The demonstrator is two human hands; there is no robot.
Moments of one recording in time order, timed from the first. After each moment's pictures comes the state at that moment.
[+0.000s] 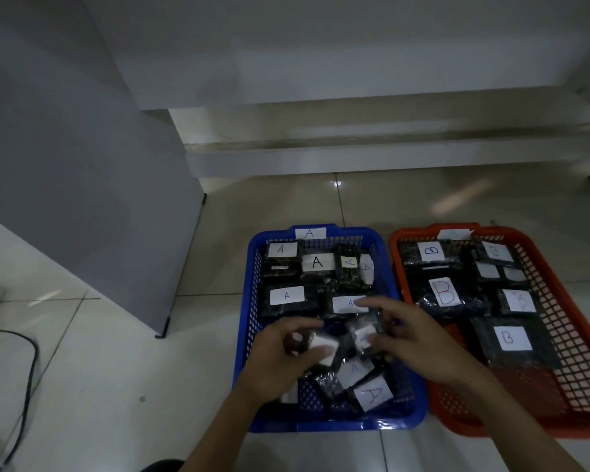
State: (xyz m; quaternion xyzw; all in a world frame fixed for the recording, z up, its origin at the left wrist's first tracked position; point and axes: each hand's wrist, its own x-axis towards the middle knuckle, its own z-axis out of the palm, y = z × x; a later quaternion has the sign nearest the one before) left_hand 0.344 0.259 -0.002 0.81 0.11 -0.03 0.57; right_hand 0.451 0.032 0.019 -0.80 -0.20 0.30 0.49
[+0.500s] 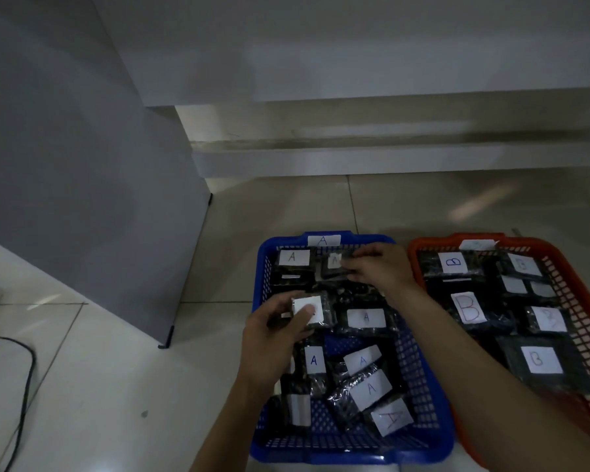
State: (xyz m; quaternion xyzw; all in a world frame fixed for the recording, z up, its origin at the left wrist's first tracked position) left_hand 0.376 0.277 0.006 0.63 0.24 0.11 0.73; right_hand 0.550 0.146 0.006 -0.75 0.06 0.21 0.62
